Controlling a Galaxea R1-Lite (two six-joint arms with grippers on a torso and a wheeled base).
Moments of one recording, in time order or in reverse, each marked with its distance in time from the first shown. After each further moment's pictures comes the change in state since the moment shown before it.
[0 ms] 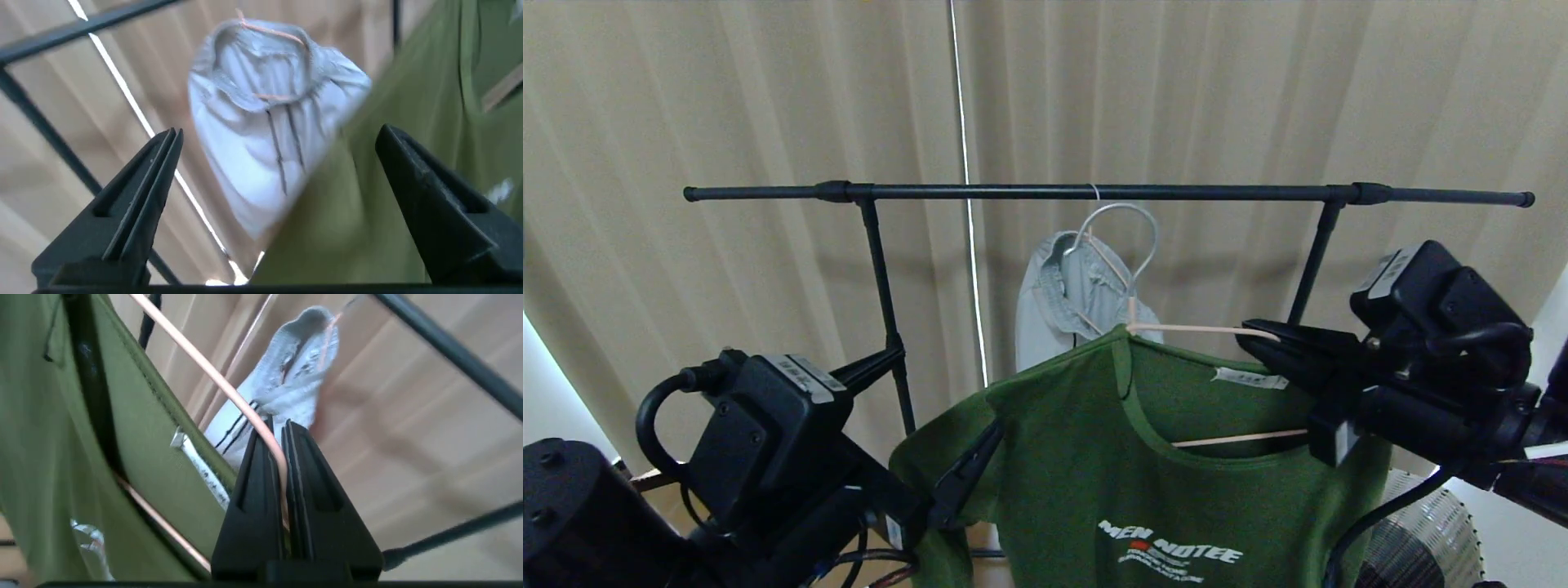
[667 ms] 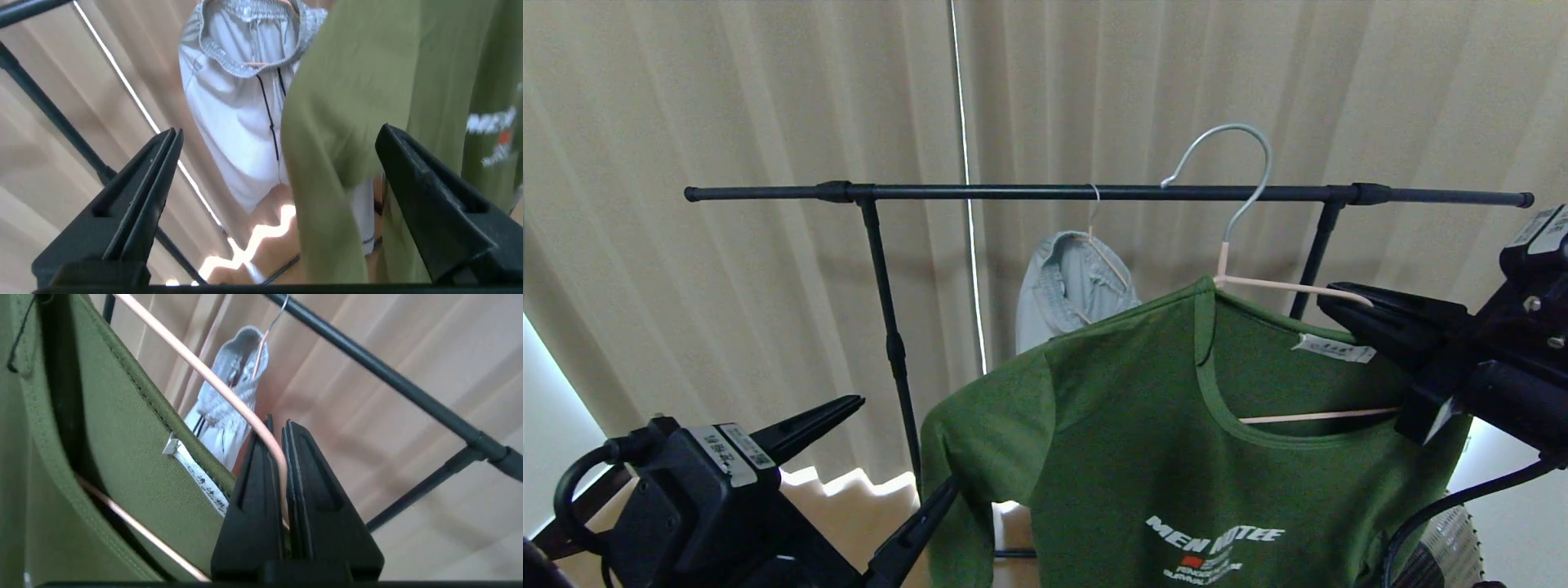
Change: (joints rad) left arm 0.020 -0.096 0.156 0.002 -0.026 -0.001; right arm -0.089 -0.138 0.028 -0.002 0.008 0.006
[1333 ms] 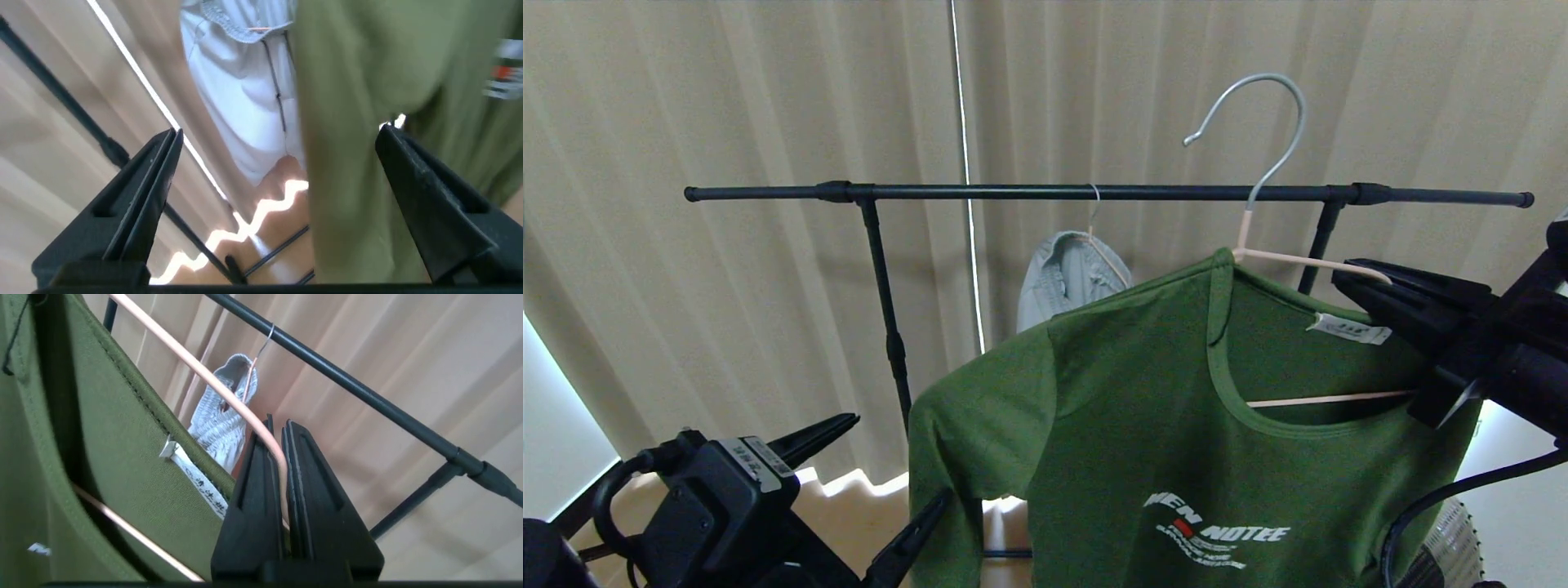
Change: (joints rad) left arm 0.039 0.035 0.038 -0.001 0.000 -0.002; right arm 0.003 -0.012 -0.001 -0.056 0.004 0.000
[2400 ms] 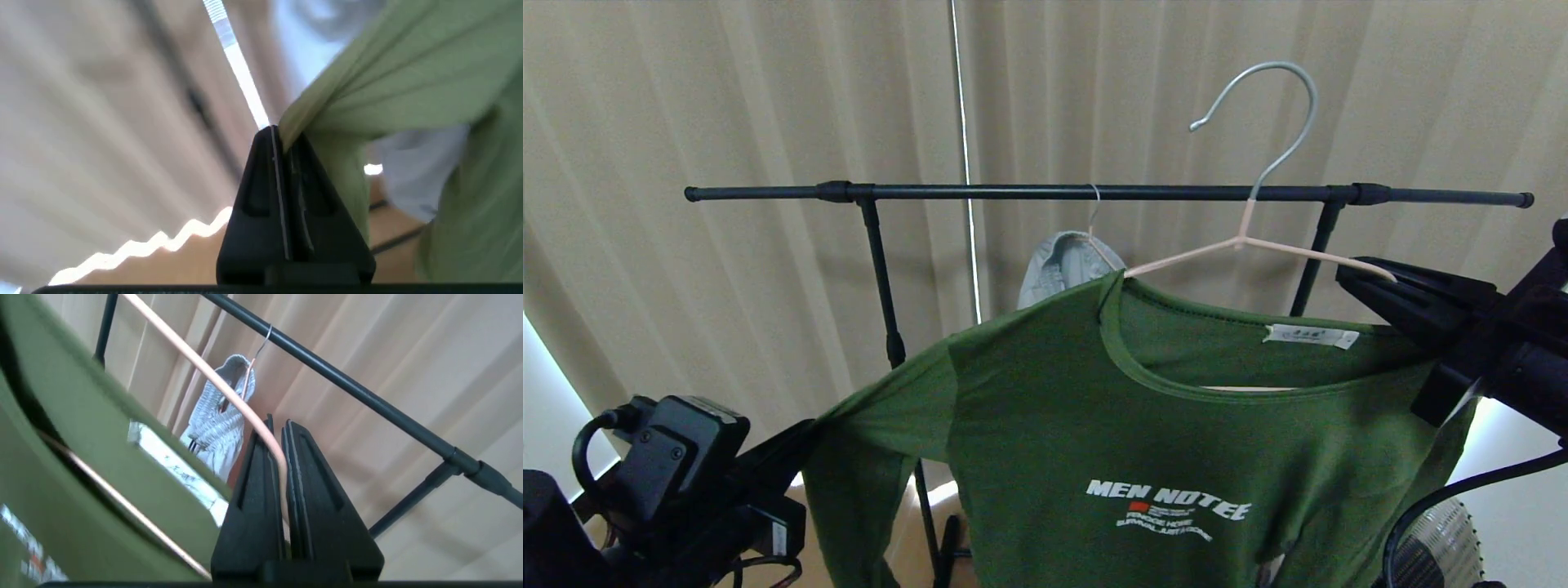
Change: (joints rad) left arm 0.314 0.010 0.029 0.000 -0.001 0.012; right arm -0.004 -0.007 -0.001 0.002 -0.010 -0.001
